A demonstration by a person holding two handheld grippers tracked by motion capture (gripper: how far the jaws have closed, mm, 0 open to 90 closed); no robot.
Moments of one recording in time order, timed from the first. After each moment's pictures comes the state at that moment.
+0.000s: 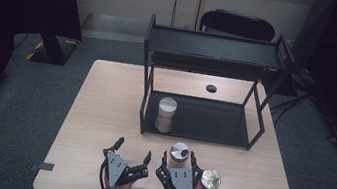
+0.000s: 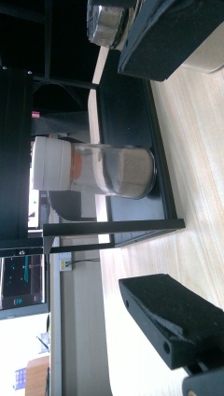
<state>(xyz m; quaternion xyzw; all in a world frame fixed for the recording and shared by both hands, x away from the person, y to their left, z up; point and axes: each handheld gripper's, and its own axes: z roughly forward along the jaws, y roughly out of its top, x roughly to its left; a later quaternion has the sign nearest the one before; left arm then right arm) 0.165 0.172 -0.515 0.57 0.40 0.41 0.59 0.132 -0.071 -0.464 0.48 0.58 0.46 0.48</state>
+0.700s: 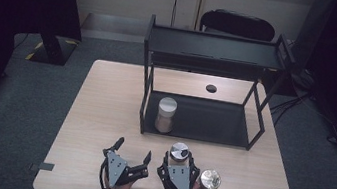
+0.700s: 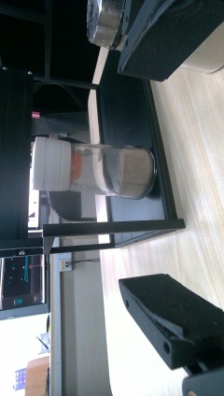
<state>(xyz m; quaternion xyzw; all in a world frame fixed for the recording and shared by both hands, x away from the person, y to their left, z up) 0.165 0.172 -0.515 0.57 0.40 0.41 0.59 0.142 -0.063 -0.466 0.49 0.60 0.43 0.47</state>
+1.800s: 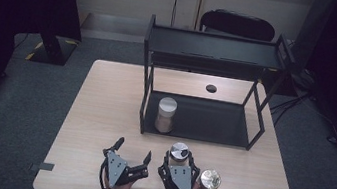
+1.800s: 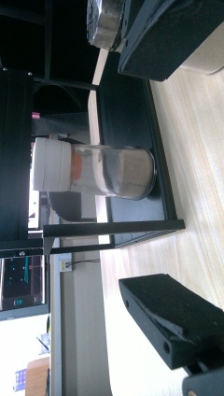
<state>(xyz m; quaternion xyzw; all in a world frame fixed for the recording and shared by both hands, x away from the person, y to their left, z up) 0.165 0.172 -0.516 0.57 0.40 0.41 0.59 0.143 -0.068 -0.472 0.49 0.59 0.44 0.46</state>
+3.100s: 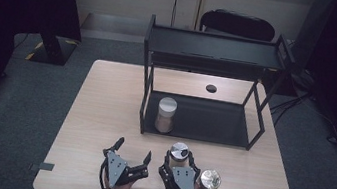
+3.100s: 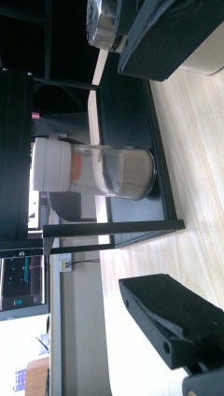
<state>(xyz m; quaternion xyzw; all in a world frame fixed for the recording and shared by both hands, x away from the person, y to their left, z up) 0.165 0.172 -0.515 0.57 0.40 0.41 0.59 0.142 -0.073 -0.479 0.50 0.57 0.47 0.45</state>
